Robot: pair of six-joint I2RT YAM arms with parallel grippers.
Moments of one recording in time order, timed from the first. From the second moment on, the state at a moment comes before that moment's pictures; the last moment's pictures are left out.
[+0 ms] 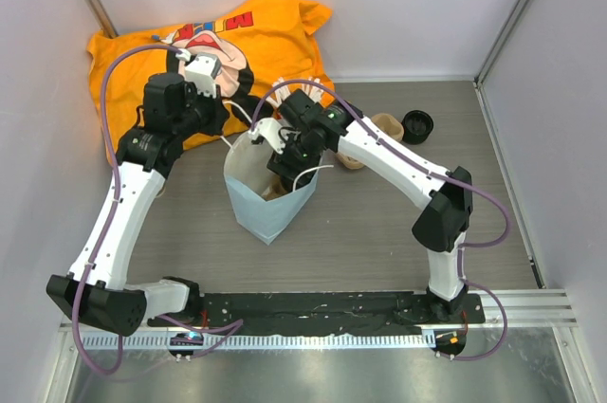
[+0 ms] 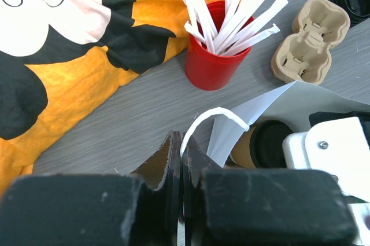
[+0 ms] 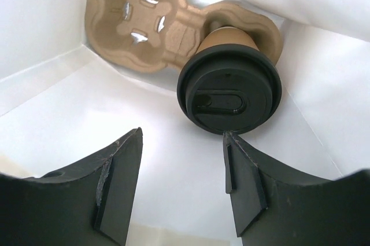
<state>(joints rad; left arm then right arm) -0.25 1.24 1.44 -0.61 0.15 0.00 0.84 1.94 1.99 -1.13 -0.24 -0.40</state>
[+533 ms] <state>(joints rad) -0.25 1.24 1.44 -0.61 0.13 0.00 0.84 1.92 2.01 -1.15 -0.24 -0.43</state>
